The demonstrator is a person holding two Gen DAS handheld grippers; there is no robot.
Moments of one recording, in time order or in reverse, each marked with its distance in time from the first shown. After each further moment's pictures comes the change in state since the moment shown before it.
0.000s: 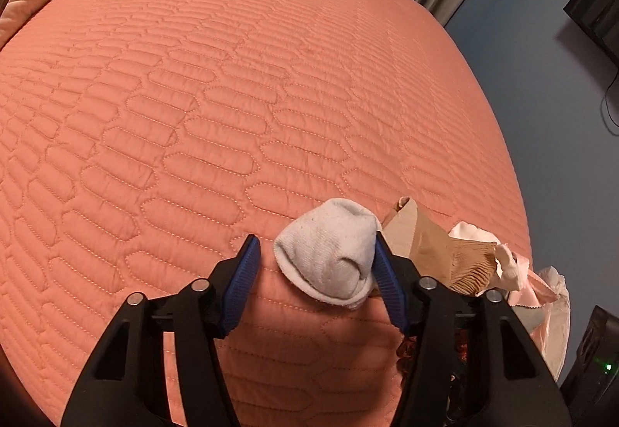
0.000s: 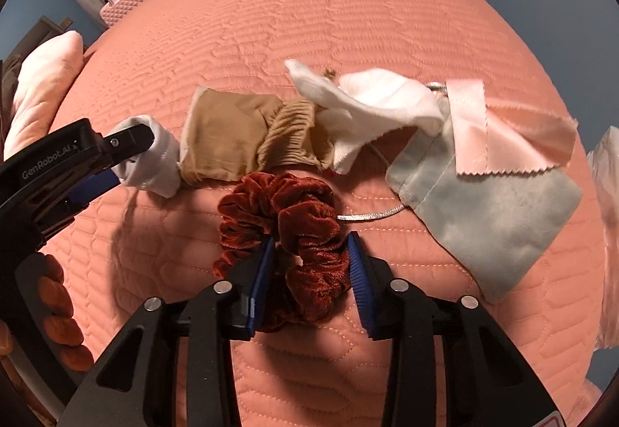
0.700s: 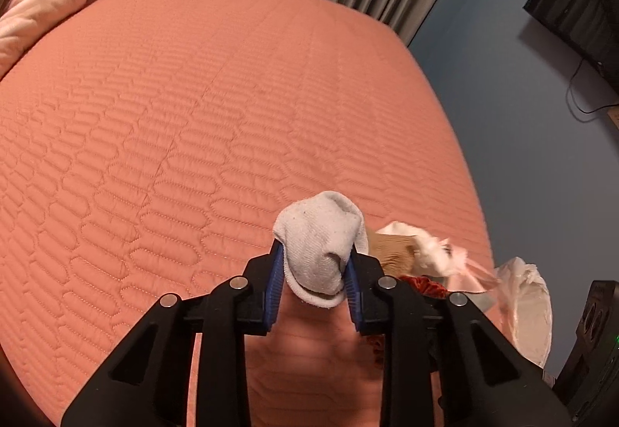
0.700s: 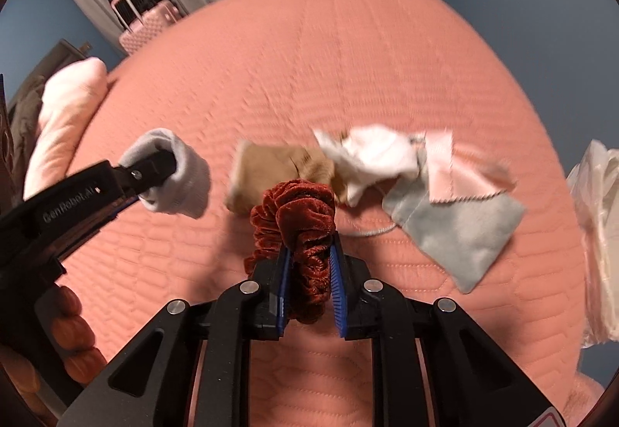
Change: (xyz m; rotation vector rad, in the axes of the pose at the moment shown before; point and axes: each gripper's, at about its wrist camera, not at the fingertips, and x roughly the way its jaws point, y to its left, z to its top) left arm -0.069 -0.049 -0.009 0.084 -0.103 -0.049; right arm -0.074 0.003 0.000 0.008 -0.123 0.075
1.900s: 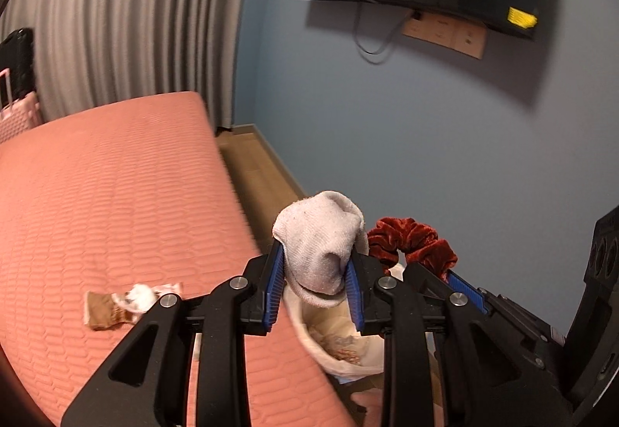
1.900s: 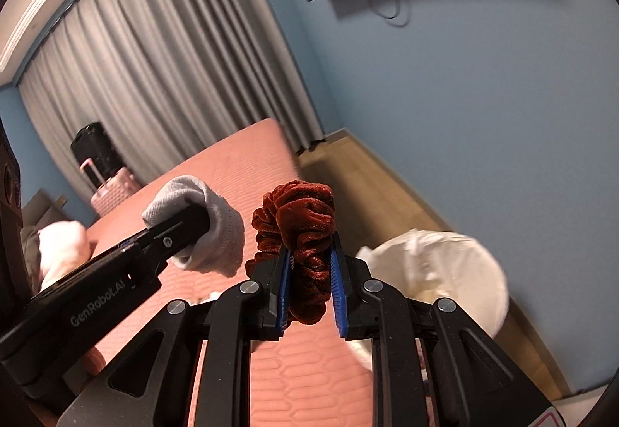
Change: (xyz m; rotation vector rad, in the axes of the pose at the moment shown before) left arm -0.108 -0.317 -0.060 0.512 -0.148 -0.292; right arm -0.297 -0.221 -0.032 0.280 -0.513 -0.129
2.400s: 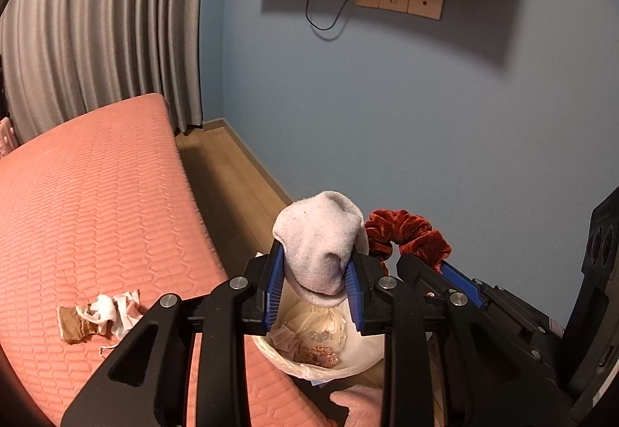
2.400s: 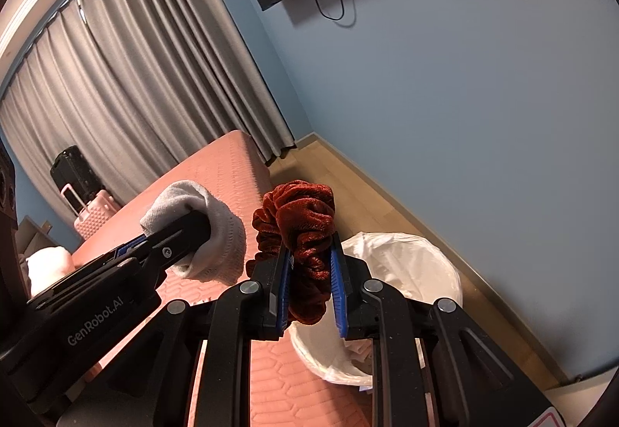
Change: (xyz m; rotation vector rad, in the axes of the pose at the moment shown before) left arm 0.032 -0.055 -0.003 0.098 0.057 -0.057; right arm -0.002 -0.068 0.005 0.083 -0.012 -0.067
